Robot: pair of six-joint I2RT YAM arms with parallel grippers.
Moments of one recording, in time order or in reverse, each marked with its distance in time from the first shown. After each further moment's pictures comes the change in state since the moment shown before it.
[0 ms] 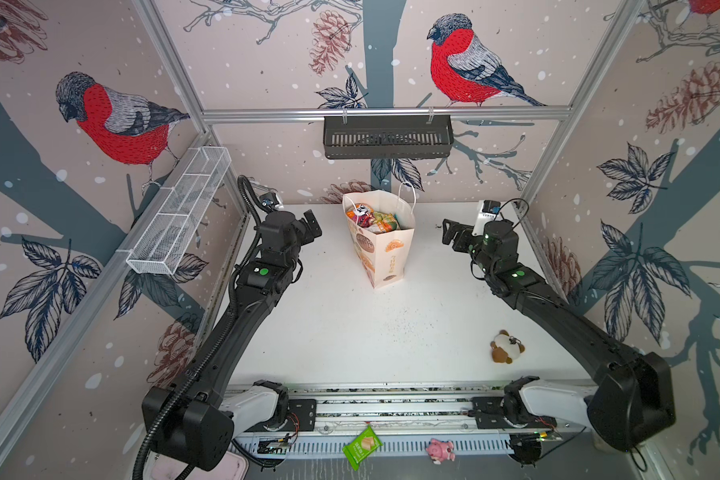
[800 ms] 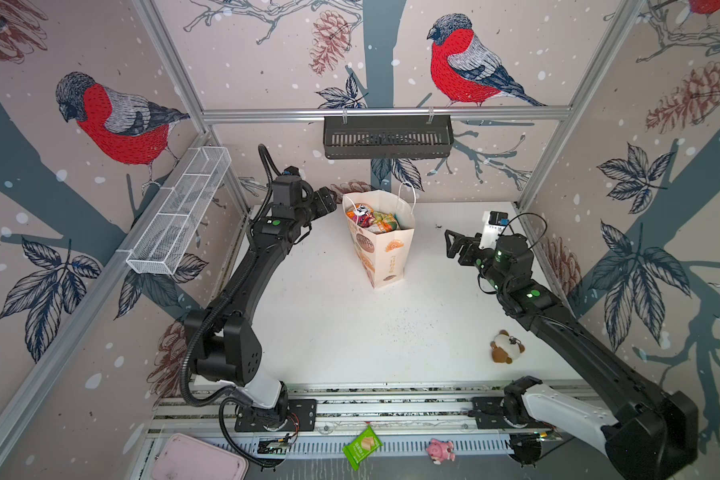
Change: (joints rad) left arm 0.085 0.436 0.400 -0.086 0.491 -0.128; right arm 0.023 -0.195 -0.109 -0.038 -0.055 -0.012
